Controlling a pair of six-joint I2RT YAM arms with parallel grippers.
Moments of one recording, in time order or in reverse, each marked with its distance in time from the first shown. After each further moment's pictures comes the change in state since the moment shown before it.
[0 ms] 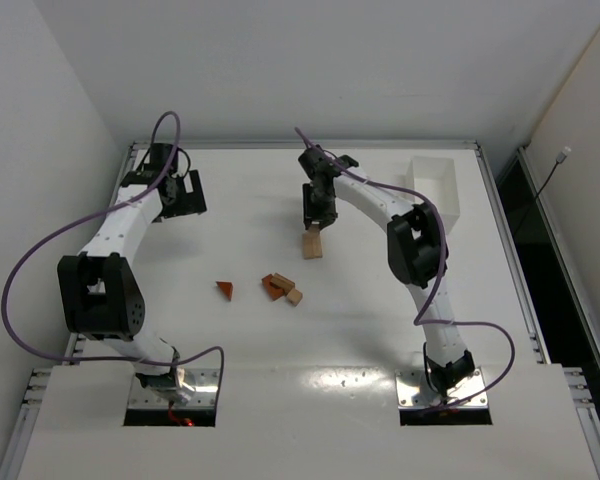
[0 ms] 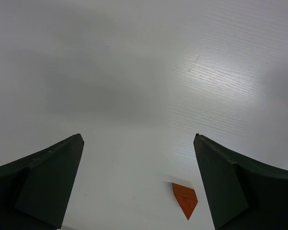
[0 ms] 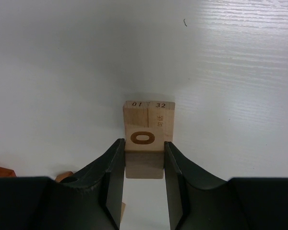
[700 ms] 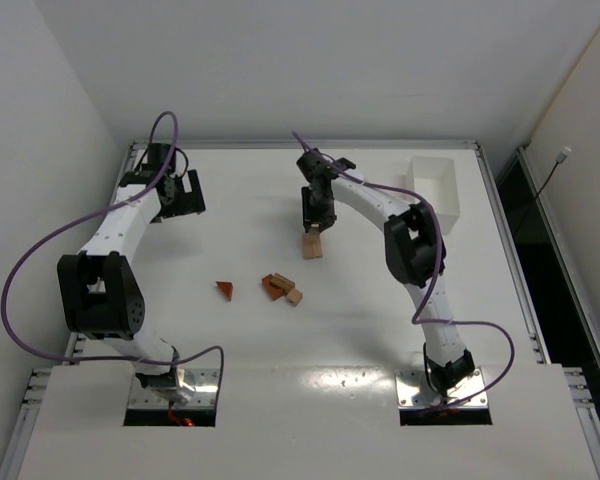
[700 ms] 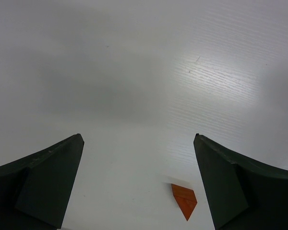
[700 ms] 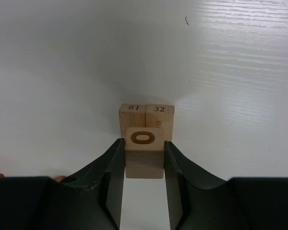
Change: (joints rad) left arm 0.016 0.006 0.000 0.003 0.018 -0.003; right arm 0.006 0.012 -0.008 0.007 0.009 -0.011
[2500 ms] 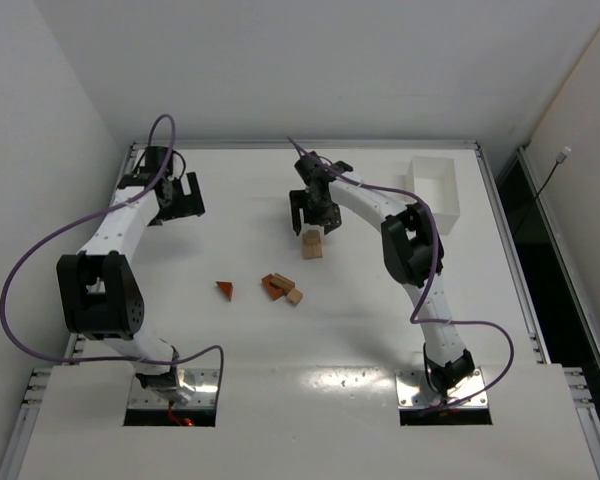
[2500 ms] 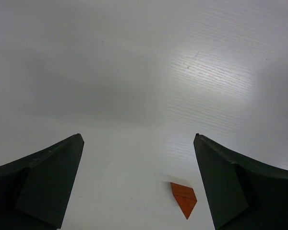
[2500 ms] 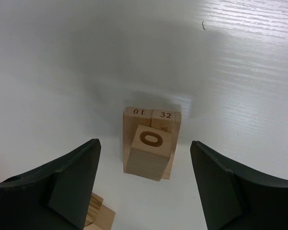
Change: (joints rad) left arm 0.019 0.000 -0.020 0.015 0.038 0.002; right arm 0.008 0.020 -0.015 0.030 -0.012 -0.052
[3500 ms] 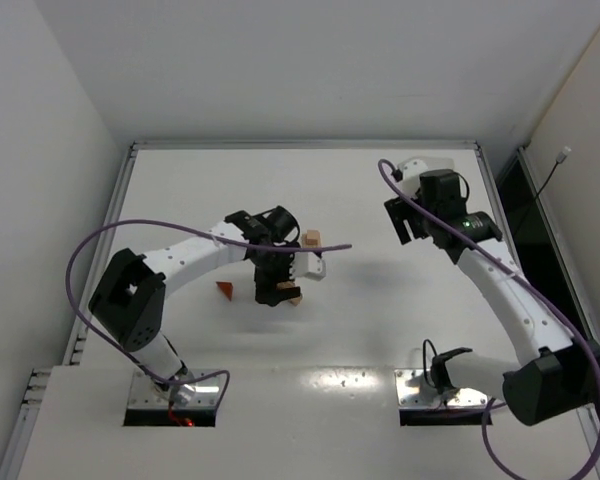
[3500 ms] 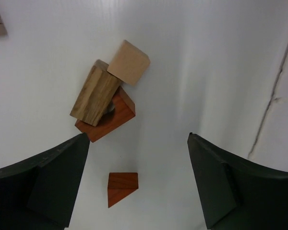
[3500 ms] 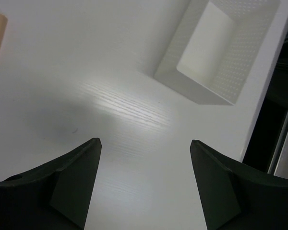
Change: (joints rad) left arm -0.729 0.021 -0.091 -0.206 0.464 0.993; right arm -0.266 -1.123 -0.877 0.245 0.176 -0.702
